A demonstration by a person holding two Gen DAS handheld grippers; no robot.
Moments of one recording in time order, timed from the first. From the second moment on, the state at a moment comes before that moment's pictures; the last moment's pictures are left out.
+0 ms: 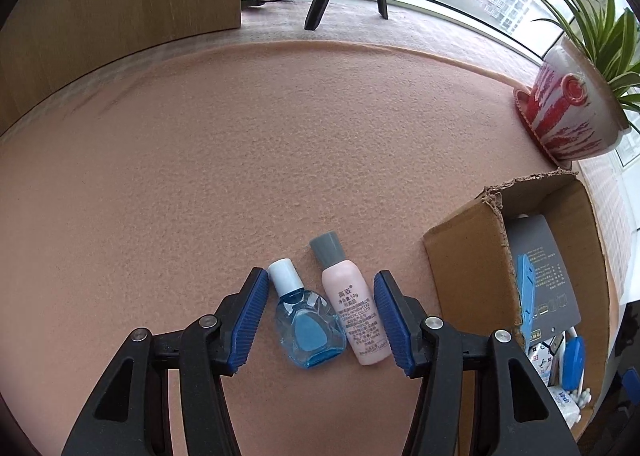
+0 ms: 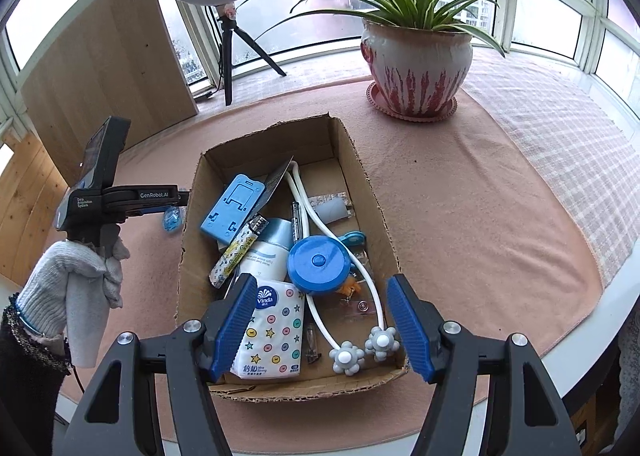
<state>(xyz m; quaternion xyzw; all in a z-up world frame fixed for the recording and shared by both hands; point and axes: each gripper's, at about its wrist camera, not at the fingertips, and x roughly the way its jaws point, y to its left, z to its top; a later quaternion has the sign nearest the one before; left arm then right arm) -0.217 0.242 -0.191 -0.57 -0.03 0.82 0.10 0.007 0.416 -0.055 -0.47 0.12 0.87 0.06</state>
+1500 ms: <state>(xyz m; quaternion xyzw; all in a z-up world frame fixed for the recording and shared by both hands) -0.044 0.051 -0.179 -0.54 -0.11 0.83 0.09 -0.029 0.215 -0.072 -0.51 0.05 0.86 -0.08</state>
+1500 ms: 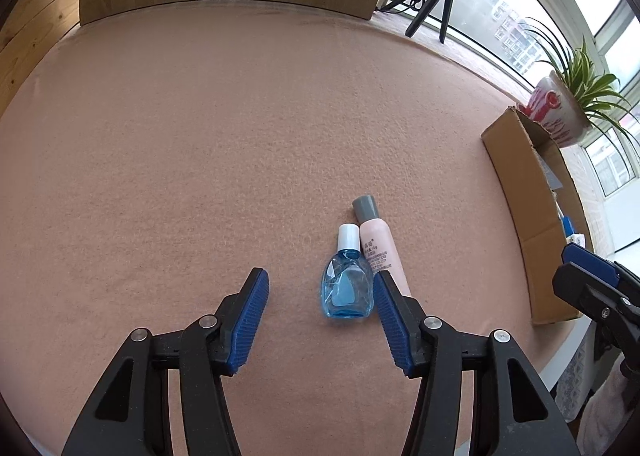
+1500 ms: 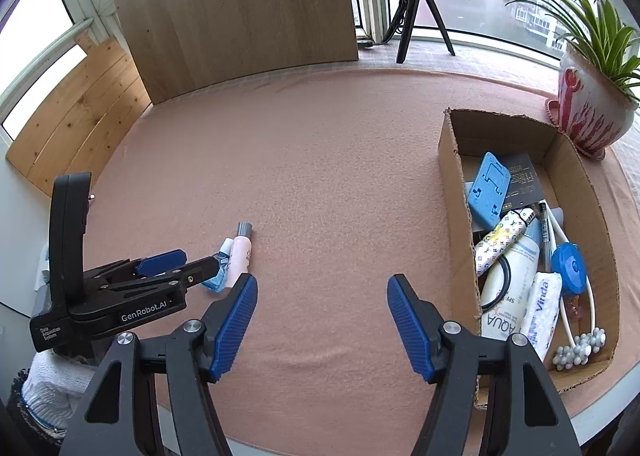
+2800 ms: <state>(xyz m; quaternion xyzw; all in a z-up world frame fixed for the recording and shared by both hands) -0.036 0.005 -0.188 -0.54 -0.12 0.83 0.07 -0.090 0.133 -0.145 -0.59 0.02 0.79 -0.14</state>
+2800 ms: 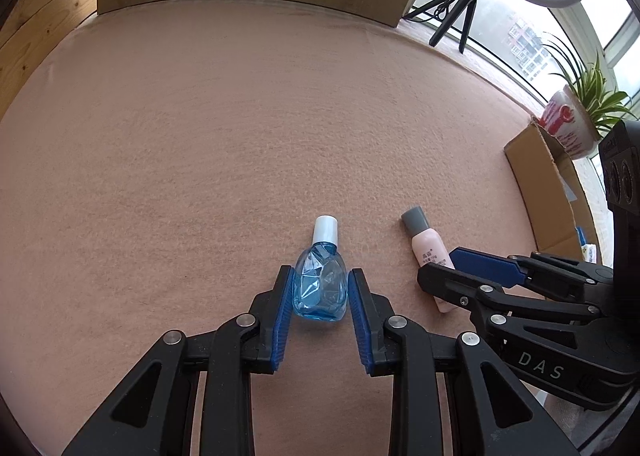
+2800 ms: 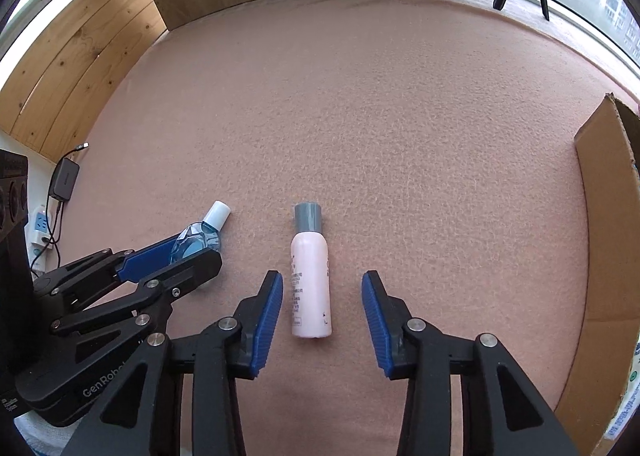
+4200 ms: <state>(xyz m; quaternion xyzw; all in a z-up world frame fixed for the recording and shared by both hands) -0.070 0.064 -0.141 -0.51 -0.13 0.85 0.11 -0.050 0.271 -0.063 -0.50 0.11 0.86 -0.07</state>
